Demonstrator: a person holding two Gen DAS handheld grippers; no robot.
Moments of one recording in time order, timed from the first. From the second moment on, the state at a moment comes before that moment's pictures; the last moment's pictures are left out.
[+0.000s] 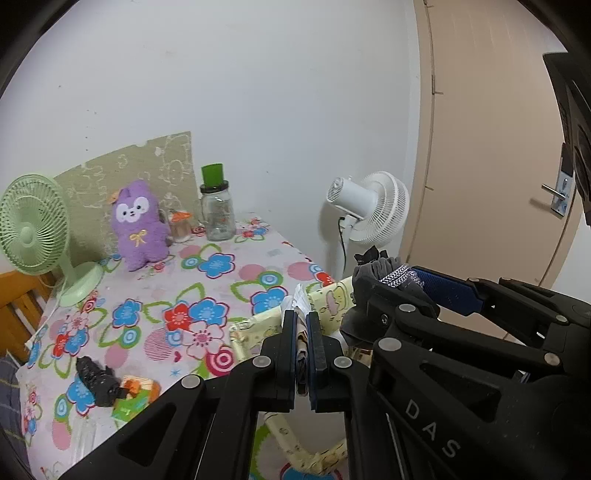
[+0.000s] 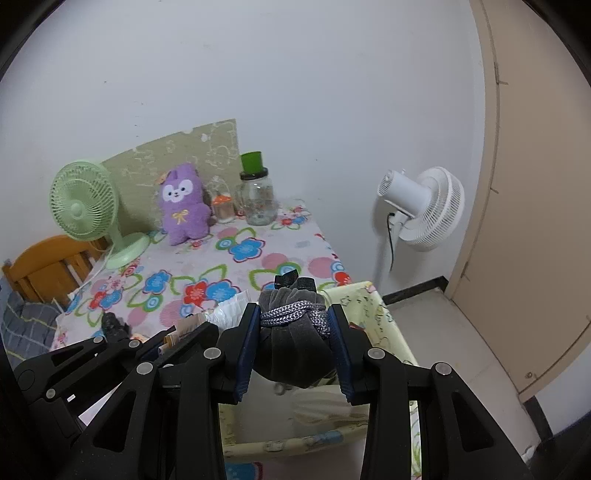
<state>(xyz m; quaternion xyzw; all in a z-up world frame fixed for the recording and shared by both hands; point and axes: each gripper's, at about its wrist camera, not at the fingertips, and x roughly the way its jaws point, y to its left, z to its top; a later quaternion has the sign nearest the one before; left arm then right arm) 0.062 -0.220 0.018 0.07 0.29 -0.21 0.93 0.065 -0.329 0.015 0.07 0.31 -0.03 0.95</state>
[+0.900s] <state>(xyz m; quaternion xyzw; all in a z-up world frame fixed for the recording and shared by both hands) 0.095 -0.241 -0.031 0.10 0.35 -0.17 0.92 0.100 -0.342 -0.039 0.08 0.37 -0.03 0.93</state>
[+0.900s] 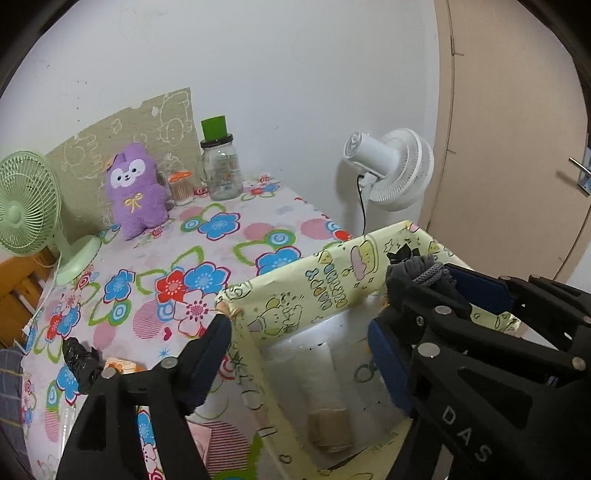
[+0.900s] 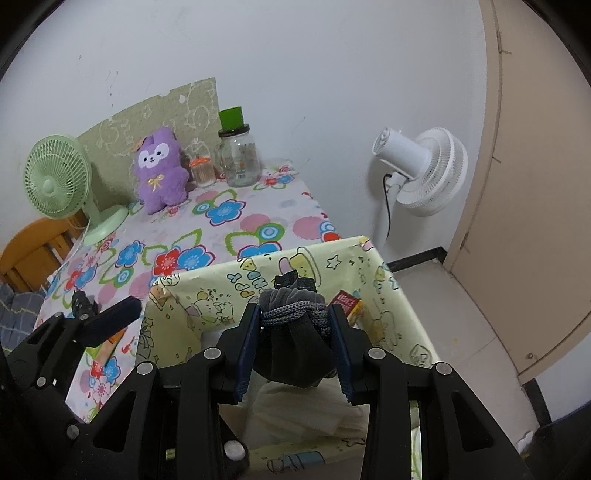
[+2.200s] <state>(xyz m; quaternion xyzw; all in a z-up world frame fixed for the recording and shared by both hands) 0.077 -0.207 -0.029 0.11 0.35 -0.17 0.91 0.081 -0.302 -0.034 0.06 0.36 -0.03 0.93</state>
